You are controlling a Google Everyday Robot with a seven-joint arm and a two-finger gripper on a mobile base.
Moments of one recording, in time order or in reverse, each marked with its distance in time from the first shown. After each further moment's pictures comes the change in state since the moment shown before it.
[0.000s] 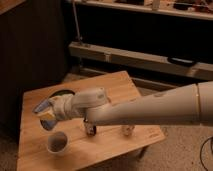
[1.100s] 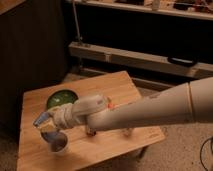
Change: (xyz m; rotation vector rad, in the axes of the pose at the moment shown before) arm 0.038 0.035 0.015 -0.100 0.060 -0.011
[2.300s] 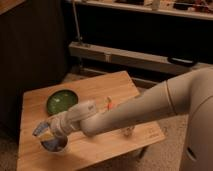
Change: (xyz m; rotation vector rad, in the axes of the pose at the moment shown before) arm 0.037 0.013 0.038 -0.039 0.083 -0.015
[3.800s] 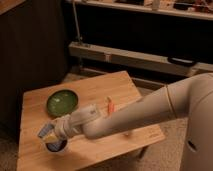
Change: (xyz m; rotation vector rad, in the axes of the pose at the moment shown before) arm 0.026 -0.005 0.003 0.029 0.014 -0.022
